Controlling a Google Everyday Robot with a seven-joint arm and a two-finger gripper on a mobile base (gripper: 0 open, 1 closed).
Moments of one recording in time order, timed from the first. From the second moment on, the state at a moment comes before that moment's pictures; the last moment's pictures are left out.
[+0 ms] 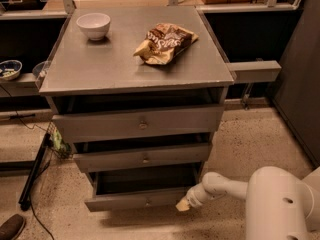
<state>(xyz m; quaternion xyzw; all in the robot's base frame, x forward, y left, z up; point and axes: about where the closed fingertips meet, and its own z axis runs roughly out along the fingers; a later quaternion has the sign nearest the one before) 0.544 -0.118 0.184 -0.36 0.89 0.24 0.13</state>
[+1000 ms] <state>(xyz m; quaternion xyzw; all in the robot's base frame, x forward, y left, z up) 0.560 -0.108 0.177 -0.37 0.90 0.21 0.13</state>
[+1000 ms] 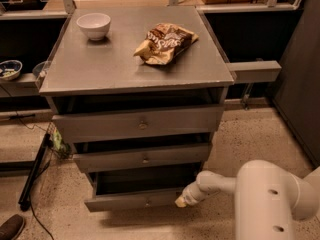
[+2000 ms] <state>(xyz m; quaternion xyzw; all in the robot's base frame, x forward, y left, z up) 0.575 -0.101 0.179 -0.38 0.90 0.19 0.15</state>
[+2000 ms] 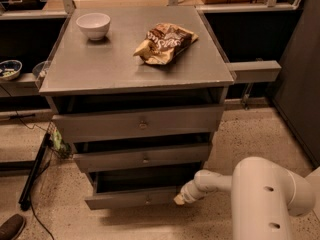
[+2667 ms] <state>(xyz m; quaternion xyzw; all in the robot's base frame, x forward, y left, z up) 0.586 -0.092 0.184 -0.38 0.89 0.19 0.16</state>
